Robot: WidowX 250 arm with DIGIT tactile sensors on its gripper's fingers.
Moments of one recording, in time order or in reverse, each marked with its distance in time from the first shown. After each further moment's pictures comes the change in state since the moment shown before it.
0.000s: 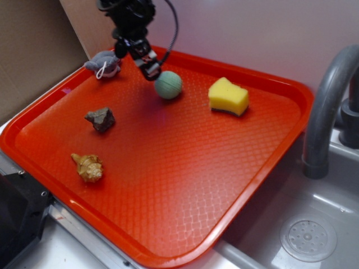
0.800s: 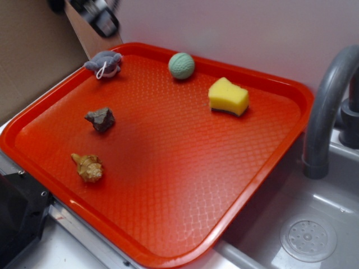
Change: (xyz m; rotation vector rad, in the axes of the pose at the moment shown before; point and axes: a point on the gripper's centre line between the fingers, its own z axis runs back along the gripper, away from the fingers) arm -0.015 -0.033 0.075 -0.074 -0.145 -0.028
